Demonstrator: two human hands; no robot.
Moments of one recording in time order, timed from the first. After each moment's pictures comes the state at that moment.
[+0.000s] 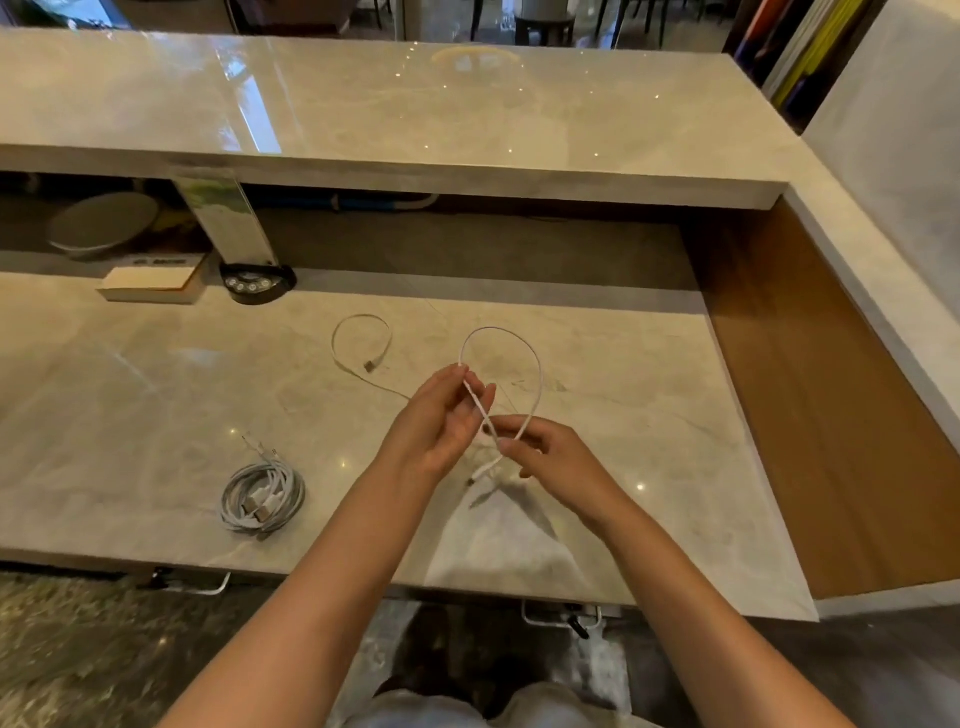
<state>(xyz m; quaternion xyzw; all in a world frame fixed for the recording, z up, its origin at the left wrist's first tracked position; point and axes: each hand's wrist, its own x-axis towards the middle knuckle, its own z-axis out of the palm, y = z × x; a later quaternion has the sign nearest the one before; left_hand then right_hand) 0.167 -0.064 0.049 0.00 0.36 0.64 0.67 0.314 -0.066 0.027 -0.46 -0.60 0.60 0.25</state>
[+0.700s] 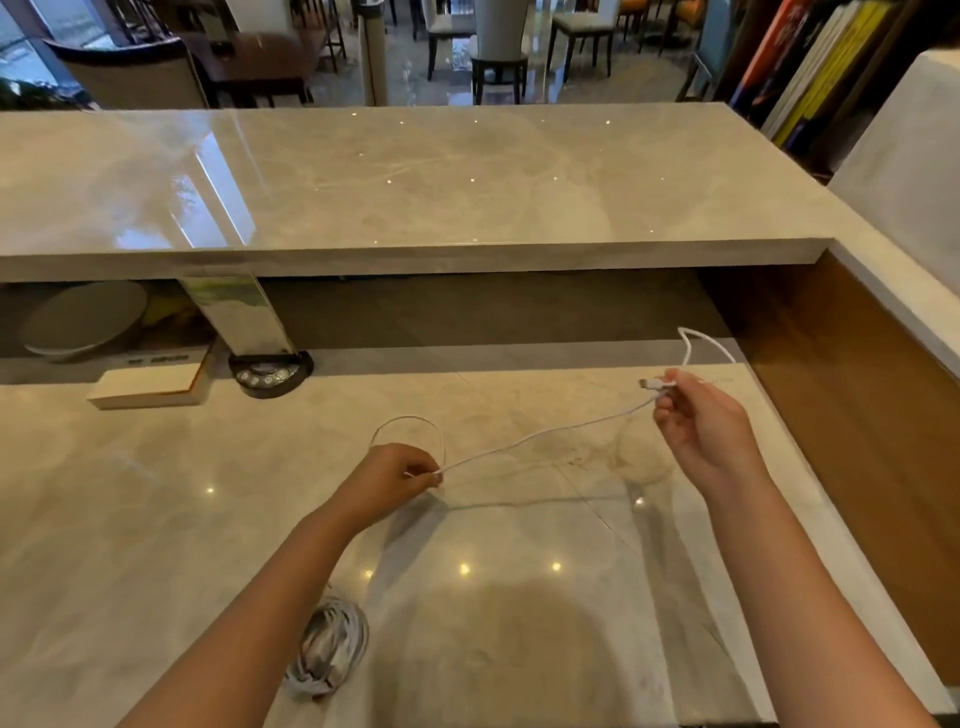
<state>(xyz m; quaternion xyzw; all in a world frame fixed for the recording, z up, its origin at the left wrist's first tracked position) -0.004 0.004 0.005 0.68 0.62 0.16 0.34 0.306 0.048 0.063 -0.49 -0.20 0.59 0.60</state>
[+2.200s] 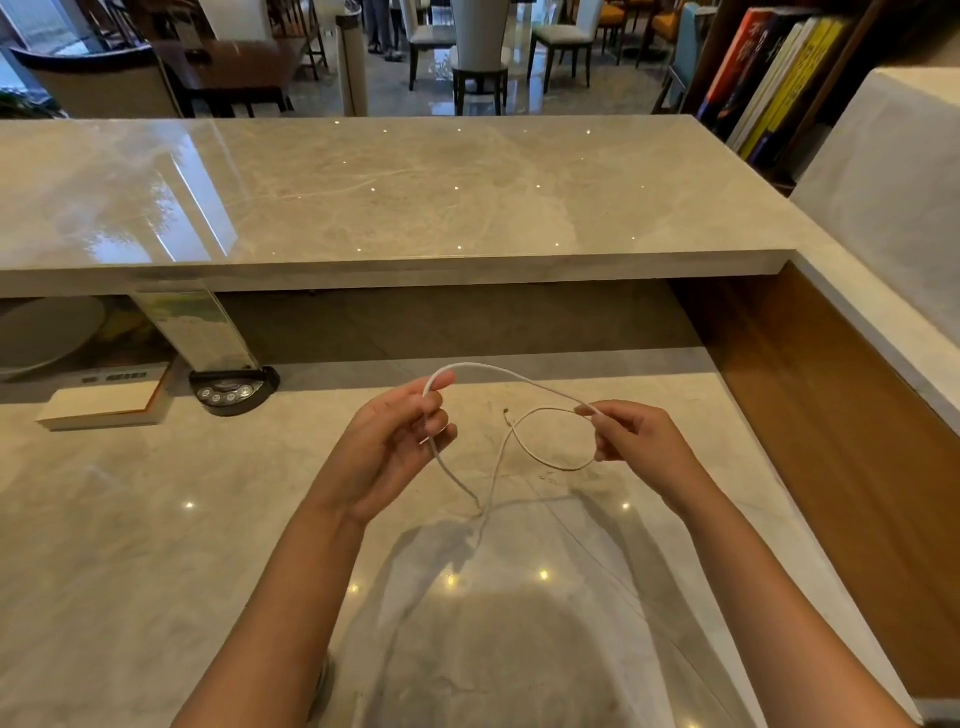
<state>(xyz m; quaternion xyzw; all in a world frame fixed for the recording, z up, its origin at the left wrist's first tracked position) 0.057 0.009 0.088 0.26 0.34 0.55 0.71 0.313 0.050 0.052 -0.60 -0.60 0.41 0.33</state>
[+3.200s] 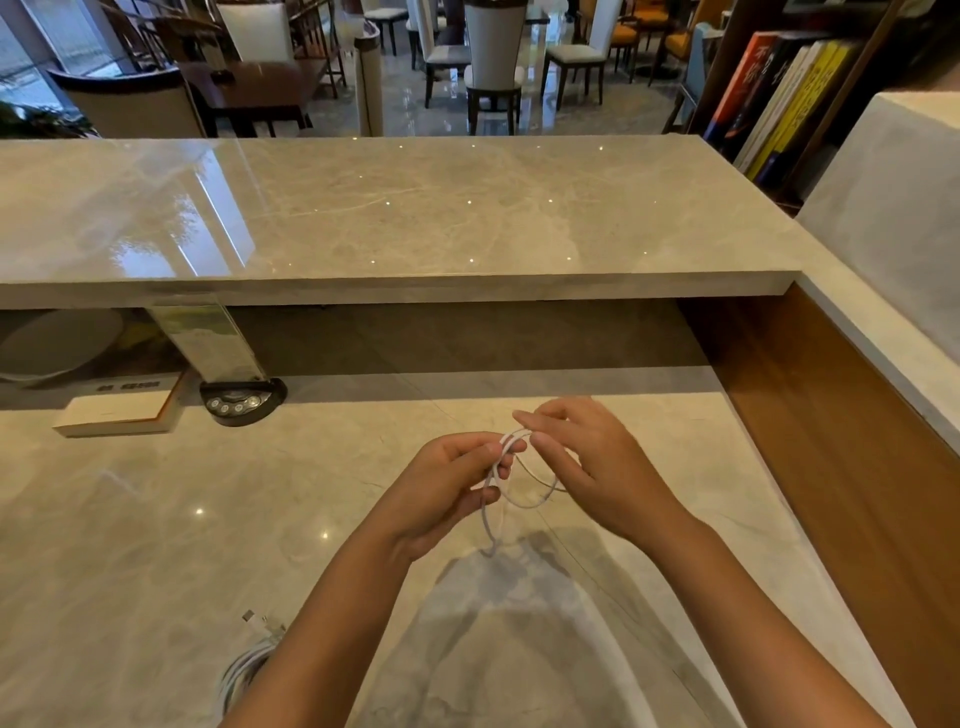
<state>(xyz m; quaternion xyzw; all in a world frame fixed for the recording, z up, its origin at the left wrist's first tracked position) 0.103 0.001 0.089 0.40 0.49 0.40 0.66 0.276 0.030 0.082 -0.47 -0.83 0.17 0.26</state>
